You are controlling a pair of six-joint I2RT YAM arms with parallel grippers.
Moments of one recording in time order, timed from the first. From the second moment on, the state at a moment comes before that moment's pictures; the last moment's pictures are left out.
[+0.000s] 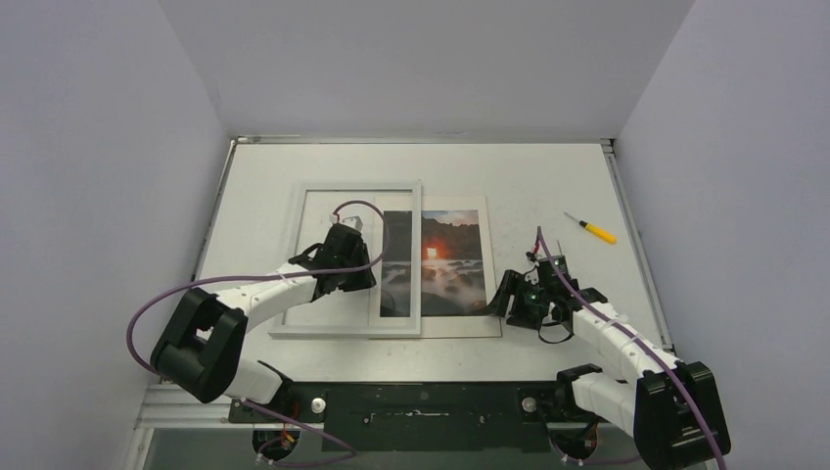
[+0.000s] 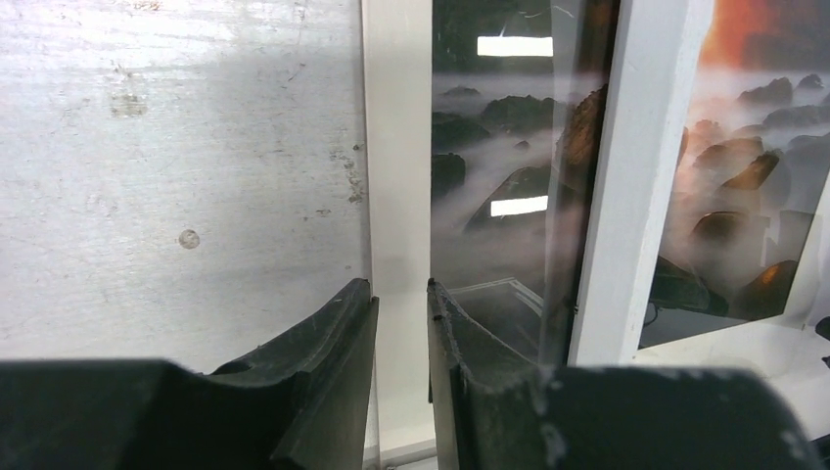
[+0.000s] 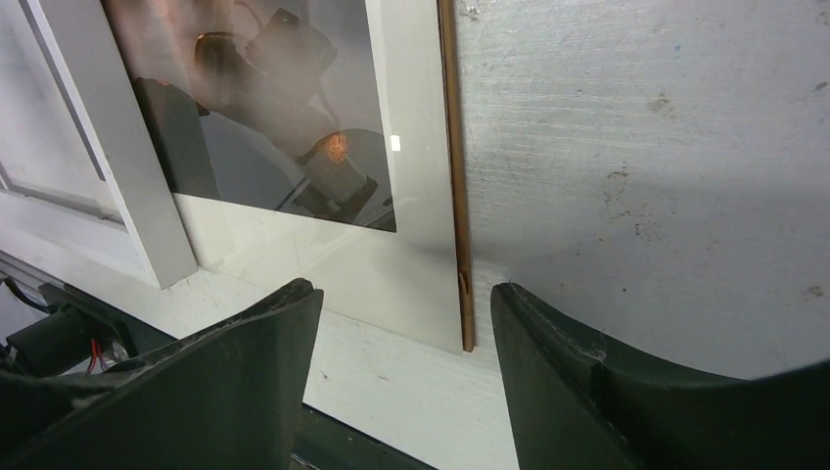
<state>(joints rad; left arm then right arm) -0.55 1.42 0.72 -0.21 -0.02 -0.64 0.25 1.05 0.42 -0.40 -0.36 0.57</state>
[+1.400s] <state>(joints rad) -0.52 1.47 0.72 -0.18 0.11 -0.65 0.25 1.03 0.42 -0.41 -0.35 0.55</state>
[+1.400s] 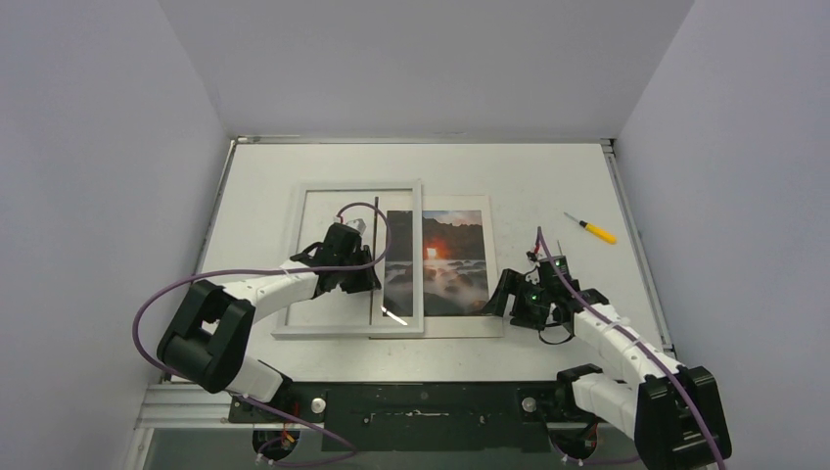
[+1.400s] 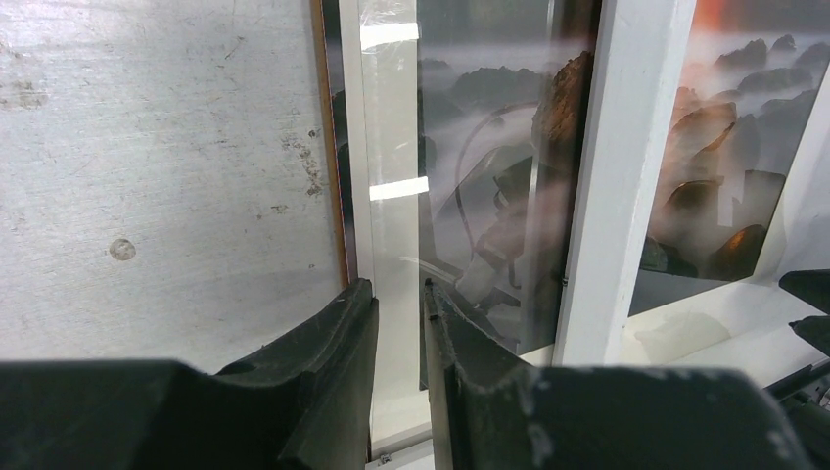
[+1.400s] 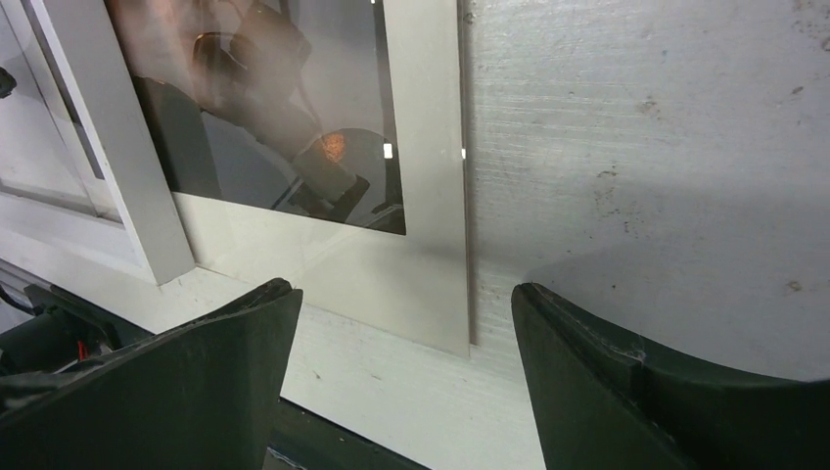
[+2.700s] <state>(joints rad) -0.51 1.52 0.72 -0.17 0.11 -0.65 0.25 1.06 0.43 -0.38 -0.43 0.56</state>
